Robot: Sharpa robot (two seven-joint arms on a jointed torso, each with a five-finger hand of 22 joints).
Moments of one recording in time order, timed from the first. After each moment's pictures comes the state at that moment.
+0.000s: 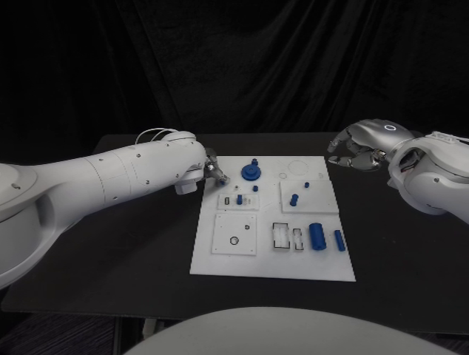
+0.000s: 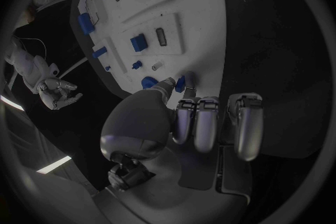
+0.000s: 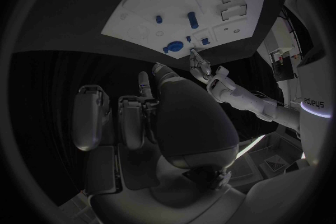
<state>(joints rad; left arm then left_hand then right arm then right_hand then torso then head) 1.25 -0.43 -0.21 0.96 -0.99 0.12 -0.48 1.10 0.07 0.17 0.16 0.21 0.92 0.08 0.14 1.07 1.47 0.00 1.57 1.31 1.47 -0.05 1.57 1.31 0.03 1.47 0.06 1.51 1.31 1.37 -0.96 -0.25 1.57 -1.61 -0.34 -0.21 1.45 -0.03 0.14 0.27 0.30 0.91 0.10 0.08 0.38 1.47 0.00 1.56 1.31 1.47 -0.06 1.53 1.31 0.03 1.47 0.05 1.35 1.31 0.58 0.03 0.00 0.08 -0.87</state>
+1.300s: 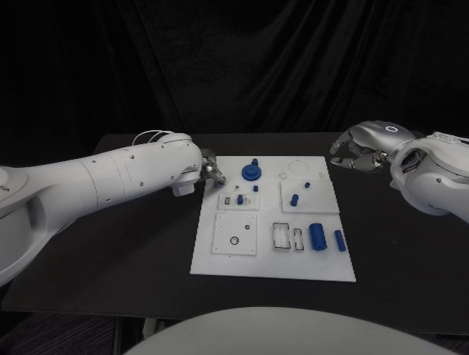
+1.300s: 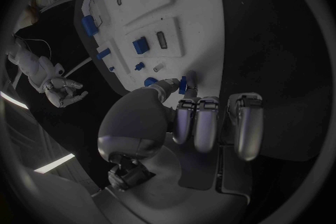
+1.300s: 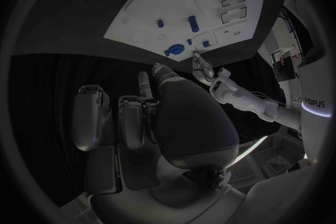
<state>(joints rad) 1.24 -0.47 -0.21 1.00 -0.99 0.11 -0.44 1.10 0.06 0.35 0.12 0.46 0.96 0.06 0.15 1.12 1.47 0.00 1.57 1.31 1.47 -0.05 1.57 1.31 0.03 1.47 0.06 1.51 1.31 1.37 -0.96 -0.25 1.57 -1.61 -0.32 -0.22 1.45 -0.03 0.15 0.27 0.33 0.91 0.10 0.07 0.38 1.47 0.00 1.56 1.31 1.47 -0.06 1.53 1.31 0.03 1.47 0.05 1.35 1.31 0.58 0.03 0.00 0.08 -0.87</state>
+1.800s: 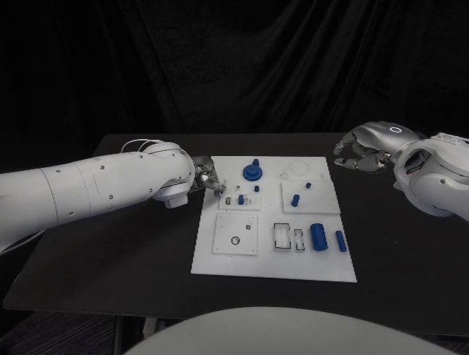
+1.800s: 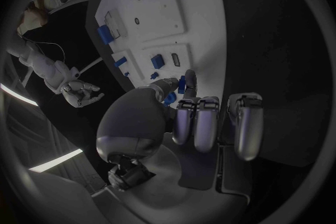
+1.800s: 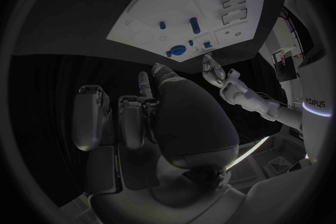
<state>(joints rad) 1.25 -0.64 -0.21 1.28 -0.99 0.03 -0.44 1.07 0.03 0.38 0.12 0.46 0.98 0.06 0.15 1.13 1.47 -0.01 1.57 1.31 1.46 -0.06 1.57 1.31 0.03 1.47 0.06 1.51 1.31 1.37 -0.97 -0.25 1.57 -1.61 -0.31 -0.23 1.45 -0.03 0.15 0.27 0.34 0.91 0.10 0.07 0.38 1.47 0.00 1.56 1.31 1.47 -0.06 1.53 1.31 0.03 1.47 0.05 1.35 1.31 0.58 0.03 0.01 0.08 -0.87</state>
